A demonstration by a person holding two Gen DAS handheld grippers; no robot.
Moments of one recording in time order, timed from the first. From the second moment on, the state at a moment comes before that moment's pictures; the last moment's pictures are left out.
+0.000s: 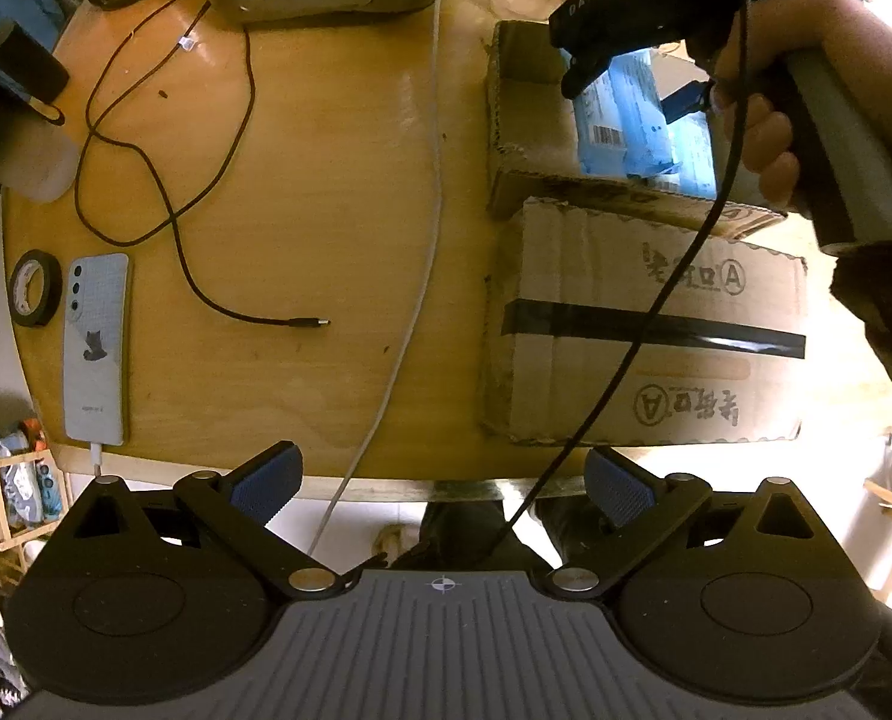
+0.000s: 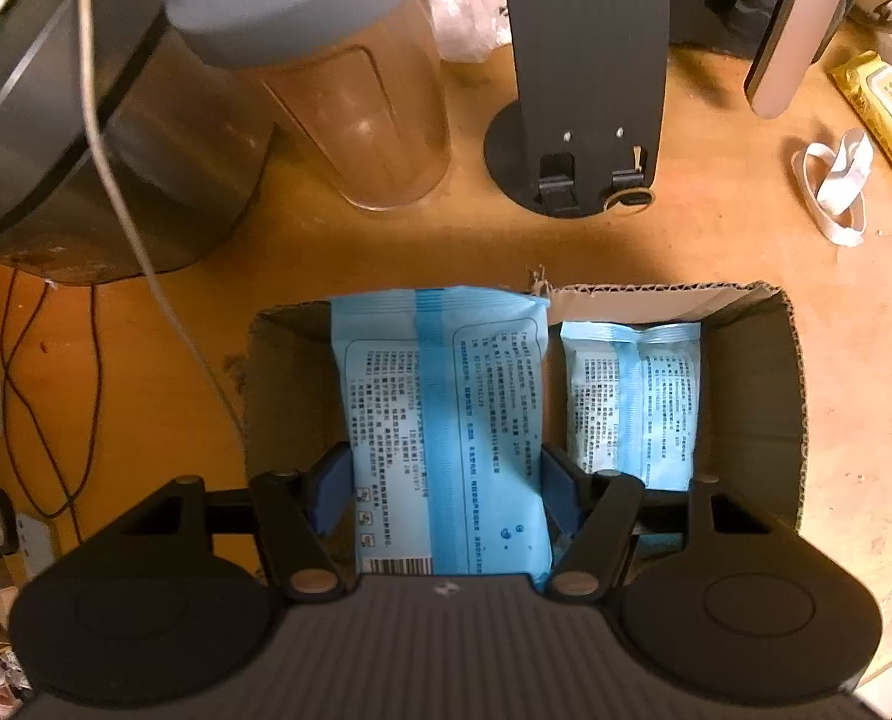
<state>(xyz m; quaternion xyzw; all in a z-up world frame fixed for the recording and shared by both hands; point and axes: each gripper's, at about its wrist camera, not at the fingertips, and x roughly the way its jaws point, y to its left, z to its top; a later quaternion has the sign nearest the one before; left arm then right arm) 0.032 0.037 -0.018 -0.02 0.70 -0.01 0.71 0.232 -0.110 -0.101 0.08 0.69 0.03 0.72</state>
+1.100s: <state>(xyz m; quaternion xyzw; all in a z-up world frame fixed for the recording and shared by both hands) 0.033 0.048 -0.022 -0.03 0.70 -0.01 0.71 0.232 -0.097 -0.128 0.08 0.69 0.02 0.72</state>
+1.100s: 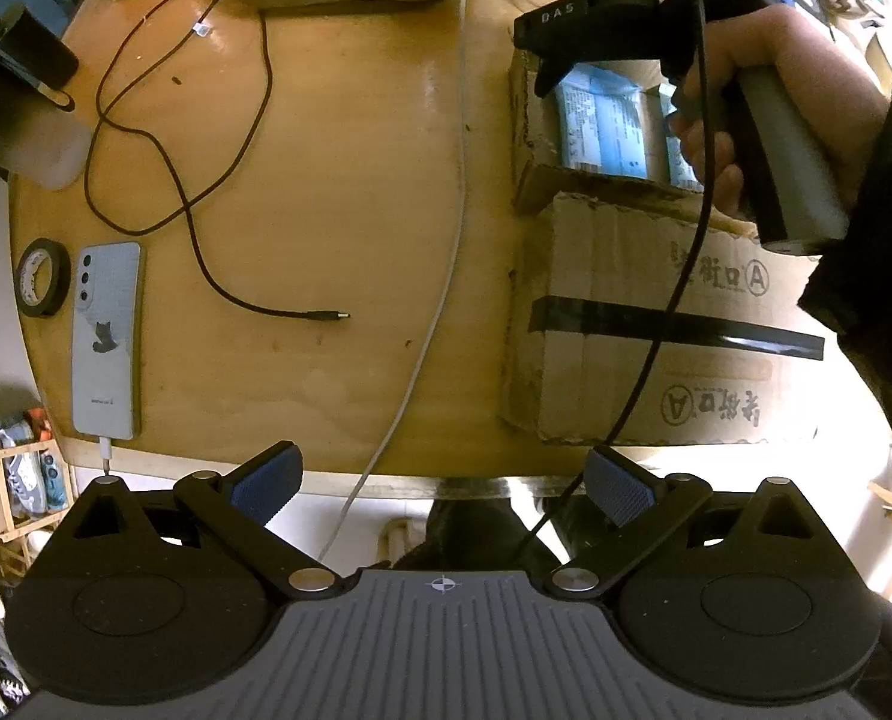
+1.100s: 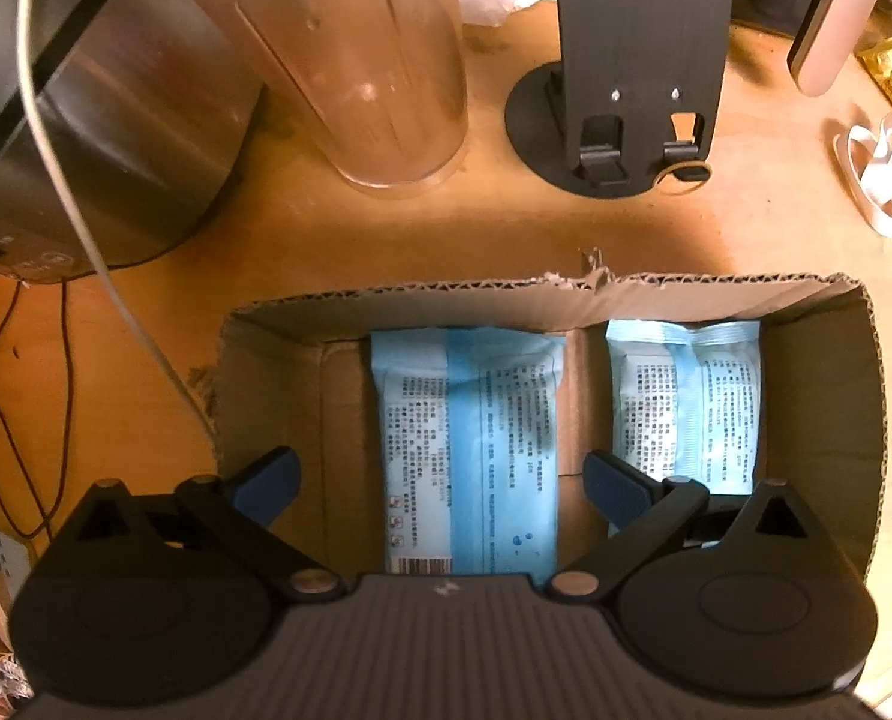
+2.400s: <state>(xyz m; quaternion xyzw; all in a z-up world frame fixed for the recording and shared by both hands) 0.024 0.037 -0.011 -0.02 0.69 -0.01 0.72 0.223 -0.100 -0.047 0.06 0.66 0.03 0.74</state>
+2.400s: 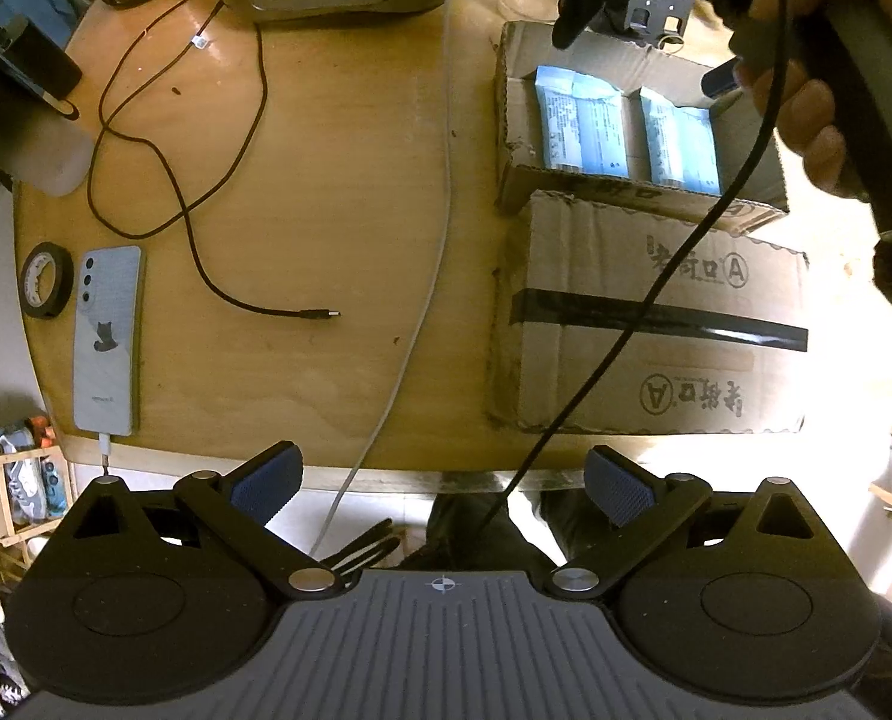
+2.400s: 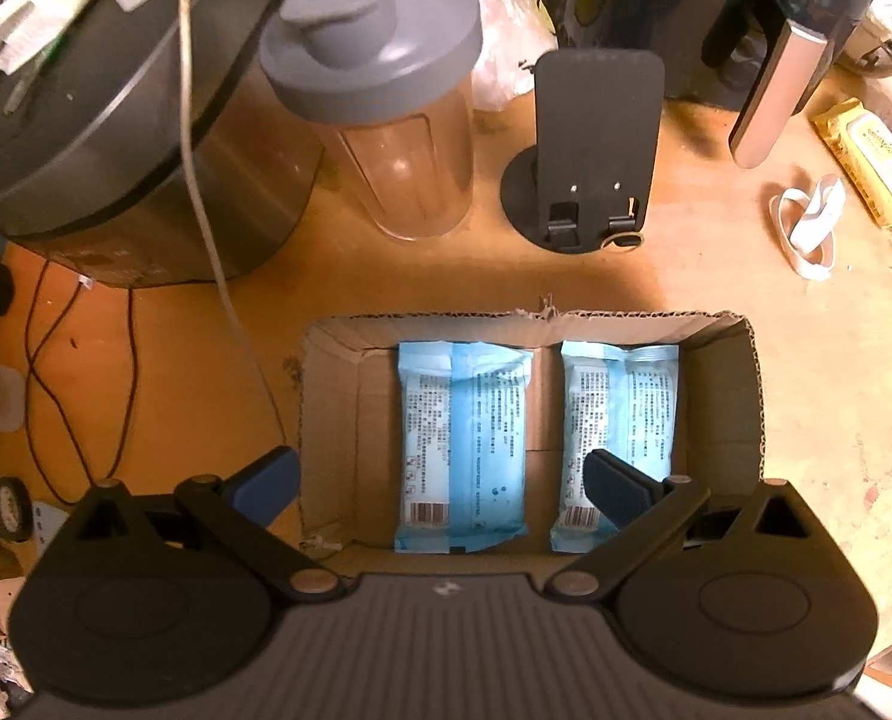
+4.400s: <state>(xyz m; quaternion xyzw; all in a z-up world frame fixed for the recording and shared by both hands) 0.034 -0.005 -0.008 -0.01 0.69 -0.01 0.72 0.219 -0.195 -0.036 0.04 0.66 0.01 0.75</state>
